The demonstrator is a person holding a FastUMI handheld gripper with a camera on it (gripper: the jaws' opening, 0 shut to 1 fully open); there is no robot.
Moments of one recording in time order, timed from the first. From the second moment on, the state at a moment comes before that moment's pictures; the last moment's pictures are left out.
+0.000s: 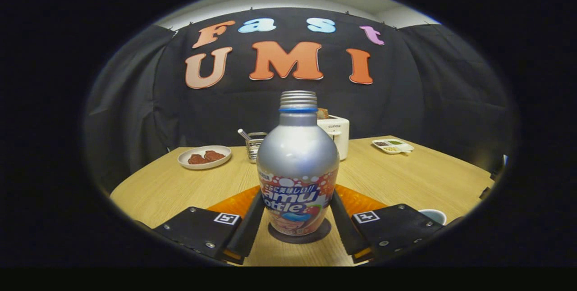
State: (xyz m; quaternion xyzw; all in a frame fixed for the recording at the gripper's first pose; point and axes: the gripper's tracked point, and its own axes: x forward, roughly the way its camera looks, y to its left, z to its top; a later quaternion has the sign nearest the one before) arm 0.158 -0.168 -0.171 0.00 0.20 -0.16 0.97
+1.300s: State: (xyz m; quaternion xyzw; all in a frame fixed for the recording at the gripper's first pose) arm 0.118 -0.149 -0.135 -0.02 0.13 -0.15 0.98
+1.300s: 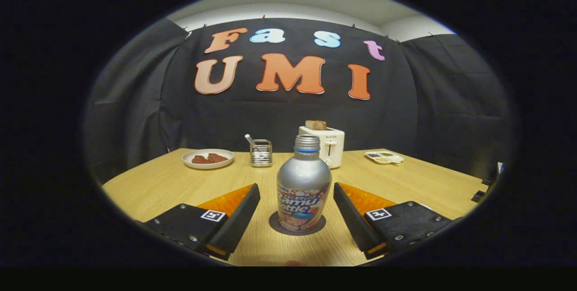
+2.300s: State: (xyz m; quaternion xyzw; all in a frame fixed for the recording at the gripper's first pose) arm 0.002 -0.163 0.010 0.00 0.01 -0.08 1.00
